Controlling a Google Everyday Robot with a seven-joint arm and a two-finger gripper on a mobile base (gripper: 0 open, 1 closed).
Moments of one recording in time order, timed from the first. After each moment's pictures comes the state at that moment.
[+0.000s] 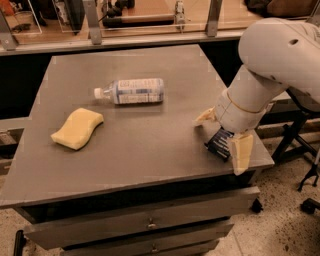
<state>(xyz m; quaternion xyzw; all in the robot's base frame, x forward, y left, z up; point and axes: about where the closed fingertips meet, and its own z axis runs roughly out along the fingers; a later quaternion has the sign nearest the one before) 0.482 -0.150 0.806 -0.85 0.52 0.03 0.10</state>
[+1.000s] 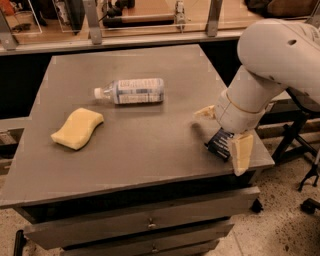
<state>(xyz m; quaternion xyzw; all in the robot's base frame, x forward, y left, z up) 0.482 -0.150 0.806 -0.85 0.52 0.03 0.10</state>
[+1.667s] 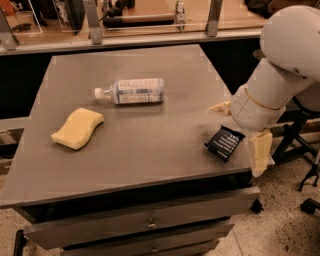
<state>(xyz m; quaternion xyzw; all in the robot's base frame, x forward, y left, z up) 0.467 -0.179 0.827 -0.84 0.53 0.03 0.10</state>
